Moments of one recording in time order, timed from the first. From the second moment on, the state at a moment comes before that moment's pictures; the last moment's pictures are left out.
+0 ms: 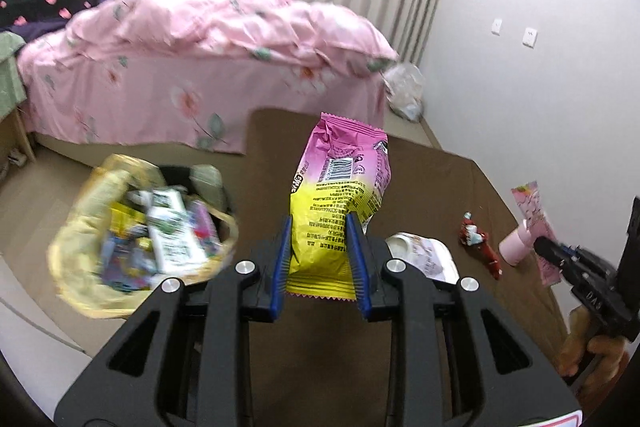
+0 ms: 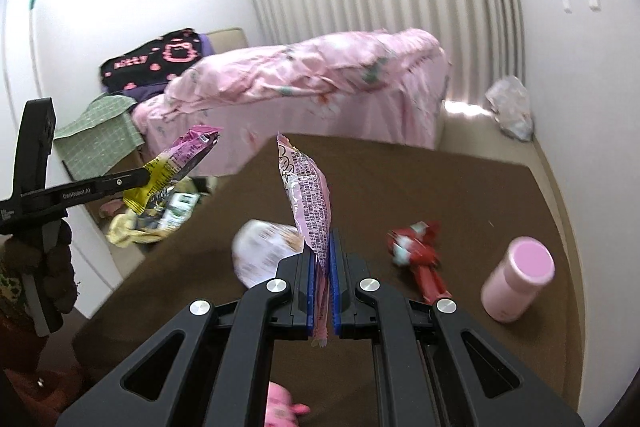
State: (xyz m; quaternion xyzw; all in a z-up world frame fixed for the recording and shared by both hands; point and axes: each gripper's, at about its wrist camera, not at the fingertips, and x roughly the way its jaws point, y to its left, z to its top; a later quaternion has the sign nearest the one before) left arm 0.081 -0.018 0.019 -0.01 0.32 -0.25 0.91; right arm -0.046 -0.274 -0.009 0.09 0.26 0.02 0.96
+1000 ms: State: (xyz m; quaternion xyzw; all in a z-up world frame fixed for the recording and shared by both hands) left arm 0.171 0.133 -0.067 -0.12 0.38 -0.06 0.92; right arm 0.069 -0.102 0.048 -0.02 0.29 0.16 0.94
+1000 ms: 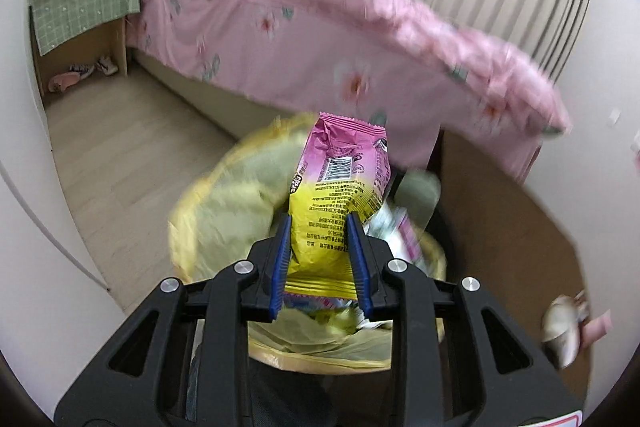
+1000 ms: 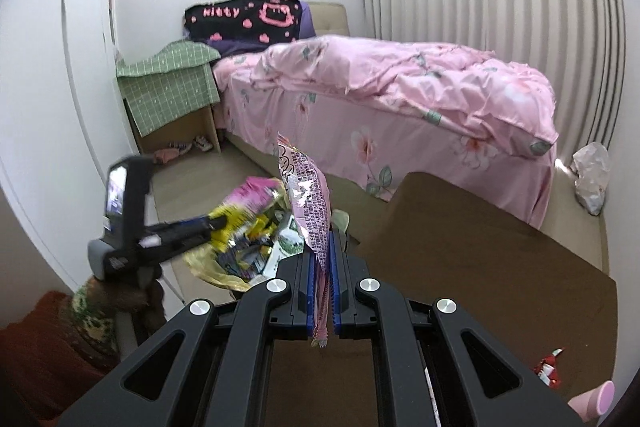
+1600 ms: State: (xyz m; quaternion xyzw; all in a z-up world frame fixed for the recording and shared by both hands) left arm 0.166 0.154 -0.093 -0.17 0.40 -0.06 0.90; right arm 0.199 -0.027 -0.033 -0.01 0.40 0.24 0.88
